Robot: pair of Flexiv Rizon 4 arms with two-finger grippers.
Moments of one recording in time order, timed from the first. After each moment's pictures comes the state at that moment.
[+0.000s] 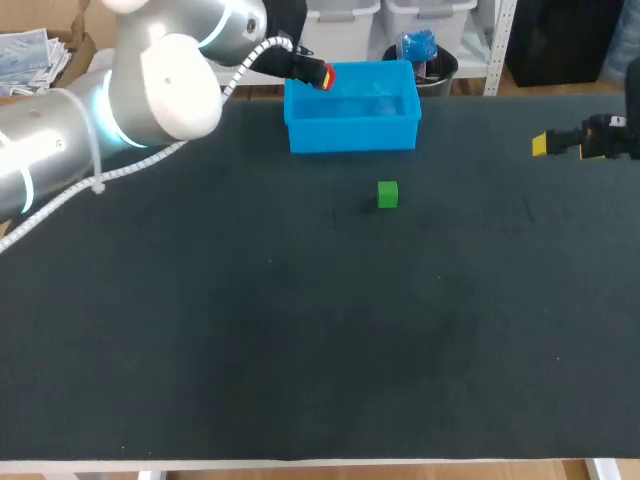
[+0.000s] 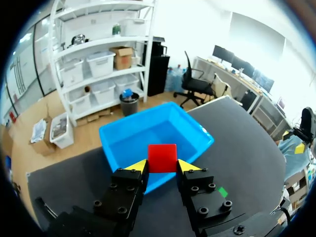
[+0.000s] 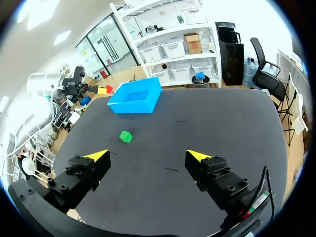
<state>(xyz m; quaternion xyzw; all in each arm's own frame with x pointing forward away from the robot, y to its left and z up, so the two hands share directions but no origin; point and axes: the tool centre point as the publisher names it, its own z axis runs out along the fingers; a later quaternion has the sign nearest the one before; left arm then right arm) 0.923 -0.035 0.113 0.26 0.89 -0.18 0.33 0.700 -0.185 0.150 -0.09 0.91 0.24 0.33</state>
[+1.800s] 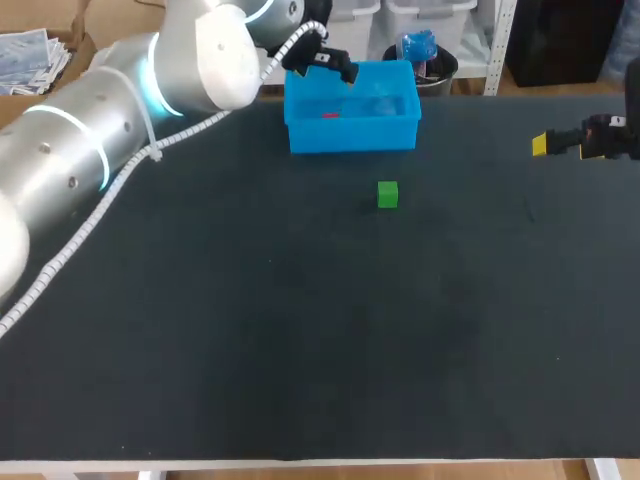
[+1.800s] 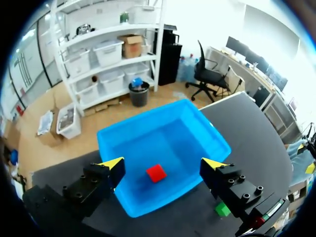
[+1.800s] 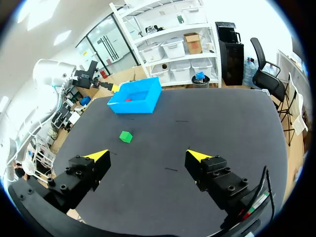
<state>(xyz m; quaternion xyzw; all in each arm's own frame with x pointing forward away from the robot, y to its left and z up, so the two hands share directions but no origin) 0.958 -0.053 0.101 0.23 0.92 -0.12 0.29 0.700 -0.185 0.150 -0.09 0.91 0.24 0.33</state>
